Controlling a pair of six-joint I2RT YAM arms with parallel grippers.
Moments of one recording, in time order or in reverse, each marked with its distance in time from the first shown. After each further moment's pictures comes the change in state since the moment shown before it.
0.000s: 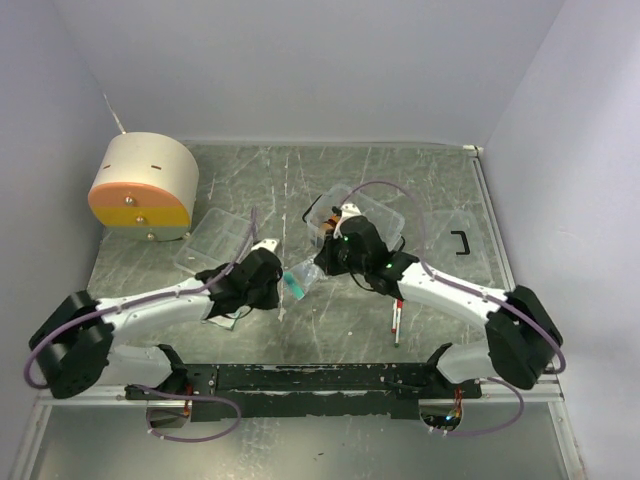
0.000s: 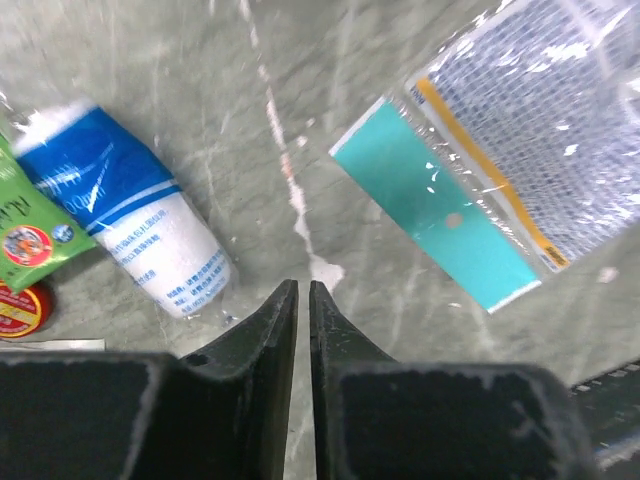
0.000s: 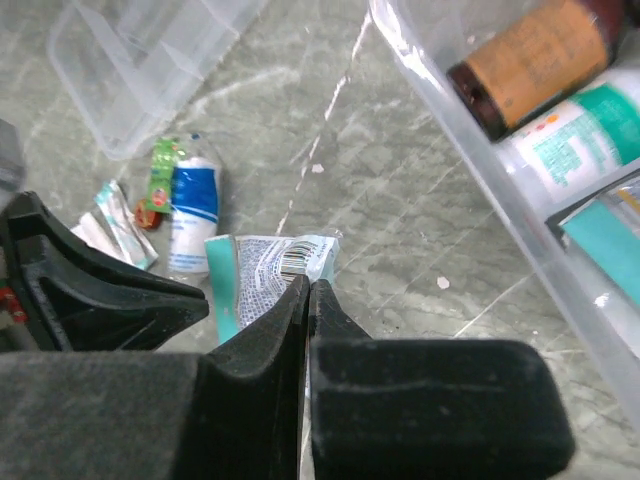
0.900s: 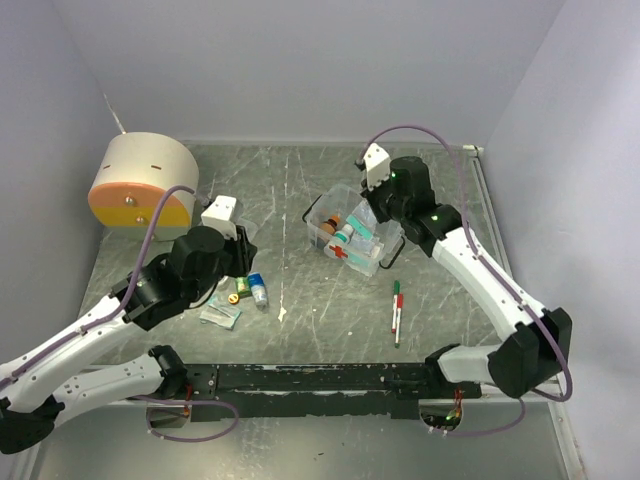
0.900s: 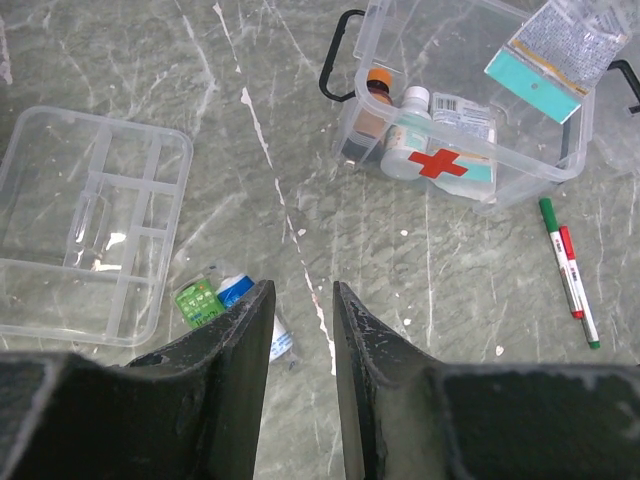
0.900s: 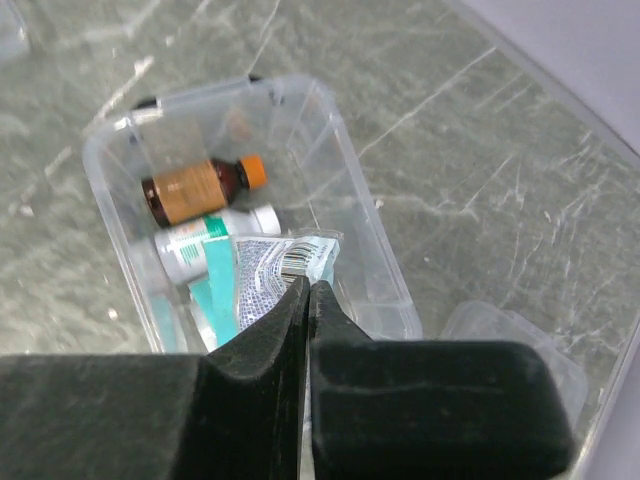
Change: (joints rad) left arm 0.003 -0.460 0.299 -0.257 -0.241 0.243; right arm -0.302 -0.103 0.409 -0.399 0.035 -0.782
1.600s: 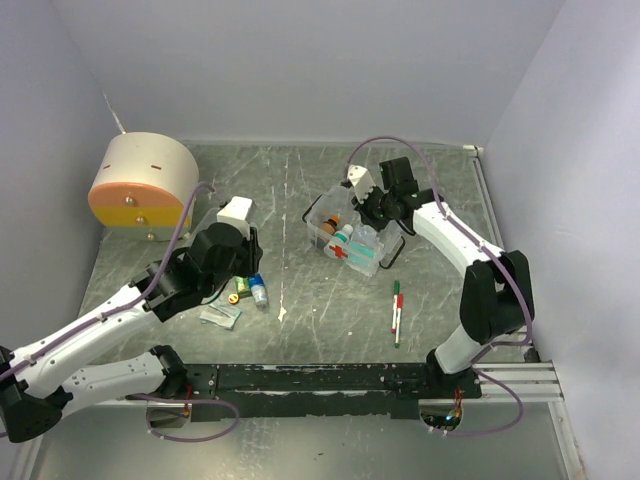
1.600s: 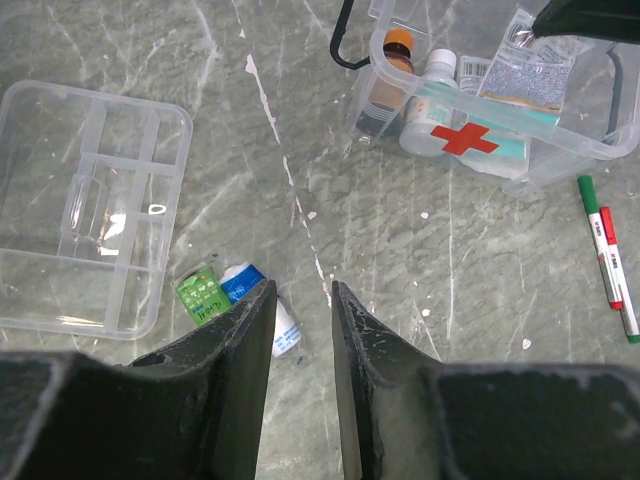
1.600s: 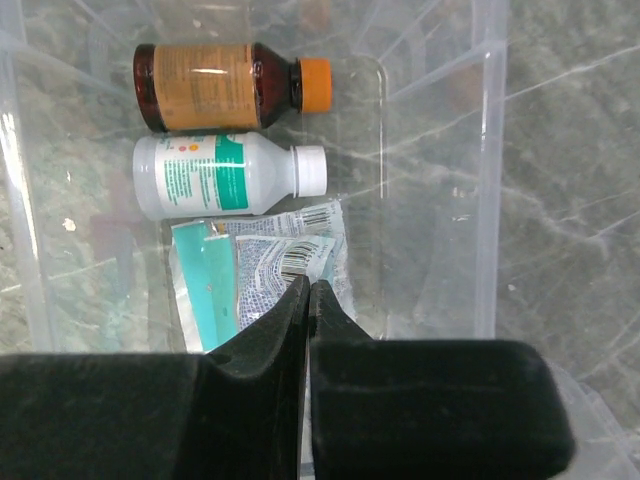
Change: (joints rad) left arm 0.000 0.087 -0.009 0.005 0.000 0.003; right arm -0.130 0.330 0.054 -0.100 -0.323 -0.309
